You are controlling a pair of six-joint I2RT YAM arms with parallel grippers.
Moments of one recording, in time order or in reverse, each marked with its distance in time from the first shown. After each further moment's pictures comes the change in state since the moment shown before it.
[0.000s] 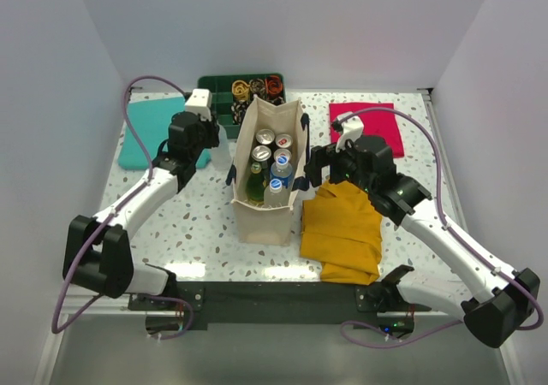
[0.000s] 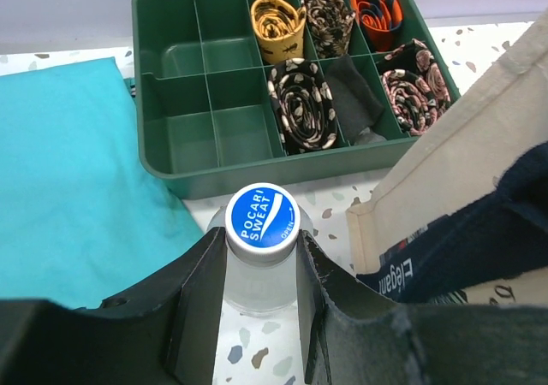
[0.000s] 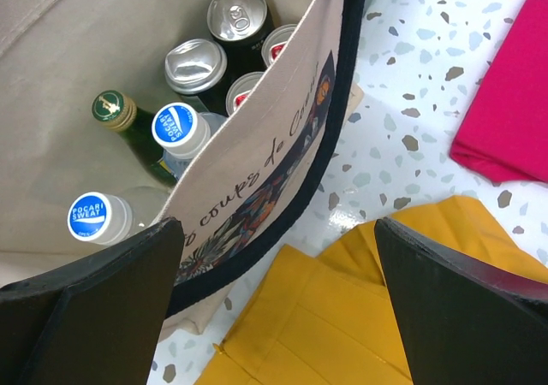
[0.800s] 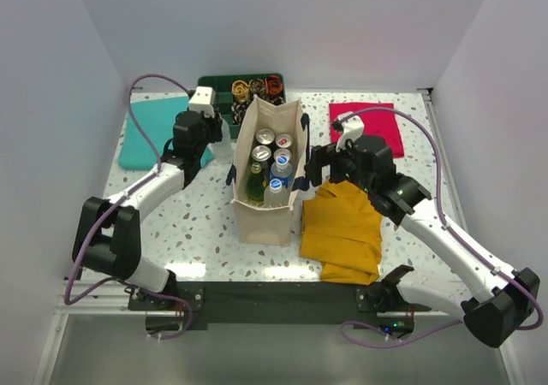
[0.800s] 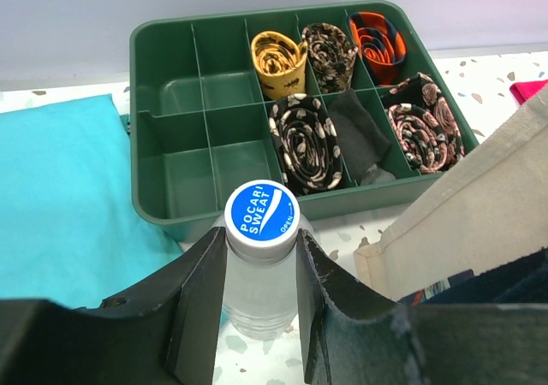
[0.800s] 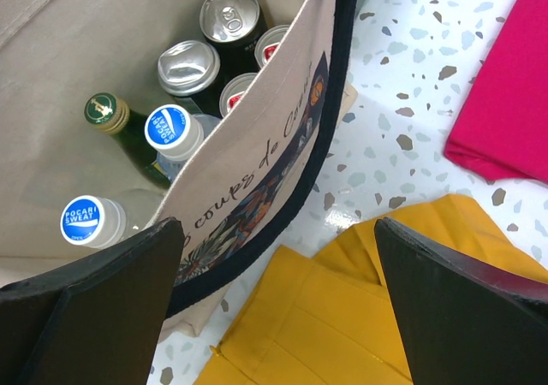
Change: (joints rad) left arm 0.016 0.123 -0.007 0.204 0.013 0.027; right arm 0.000 0.002 0.000 0.000 0.016 0.000
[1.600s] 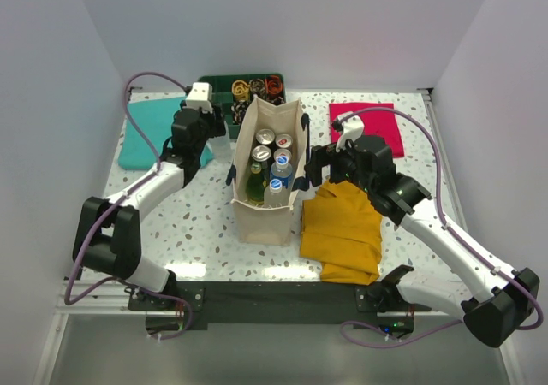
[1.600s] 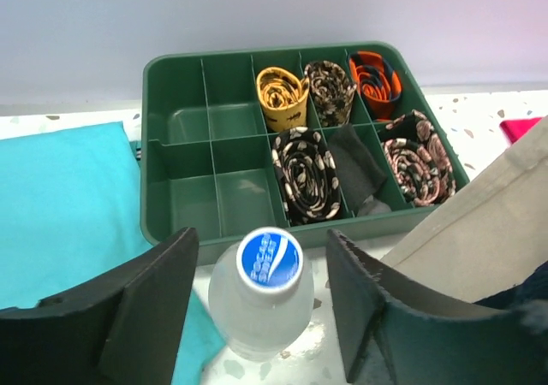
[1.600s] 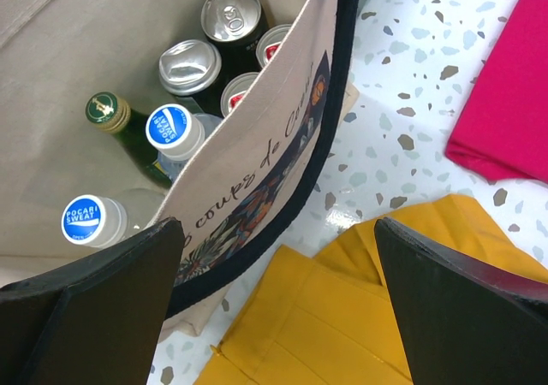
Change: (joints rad) left arm 0.003 0.005 0.015 0.047 -0.022 -0.010; right arm 0.000 0.001 0.000 0.000 -0.003 0.000
